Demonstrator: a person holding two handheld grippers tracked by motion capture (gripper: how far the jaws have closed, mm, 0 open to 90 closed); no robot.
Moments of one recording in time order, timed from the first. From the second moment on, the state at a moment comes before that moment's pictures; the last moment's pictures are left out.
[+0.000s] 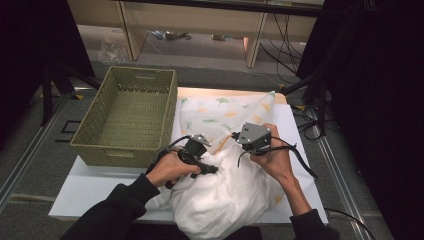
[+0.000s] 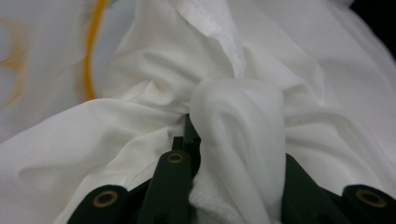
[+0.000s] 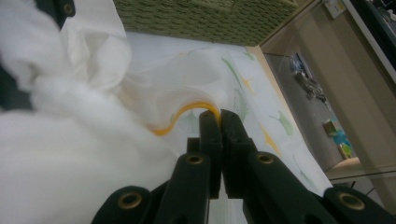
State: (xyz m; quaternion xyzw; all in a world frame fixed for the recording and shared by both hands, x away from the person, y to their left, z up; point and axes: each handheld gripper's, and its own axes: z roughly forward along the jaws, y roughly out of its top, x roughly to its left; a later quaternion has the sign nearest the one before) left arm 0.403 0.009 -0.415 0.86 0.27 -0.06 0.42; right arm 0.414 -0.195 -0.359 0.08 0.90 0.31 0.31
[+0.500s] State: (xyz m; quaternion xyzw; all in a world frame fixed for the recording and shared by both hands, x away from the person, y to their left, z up) left arm 0.462 -0.003 -0.436 0.82 0.37 0.05 0.43; right arm 0.398 -0.200 -0.340 0.08 0.89 0.31 0.32
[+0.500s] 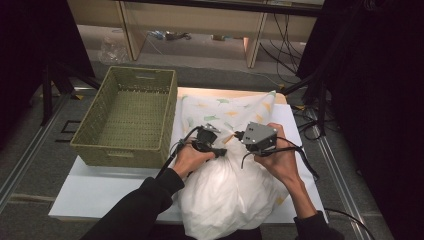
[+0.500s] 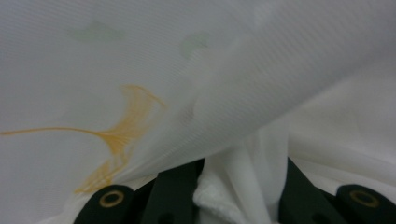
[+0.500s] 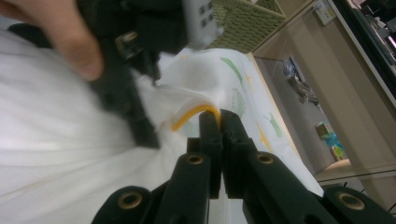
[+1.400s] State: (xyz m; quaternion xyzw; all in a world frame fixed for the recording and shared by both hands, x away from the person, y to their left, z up) left arm 0.413 0.060 -0.404 0.88 0.30 0.08 0.37; right arm 0.405 -0.198 -0.345 0.08 0.90 0.30 0.31
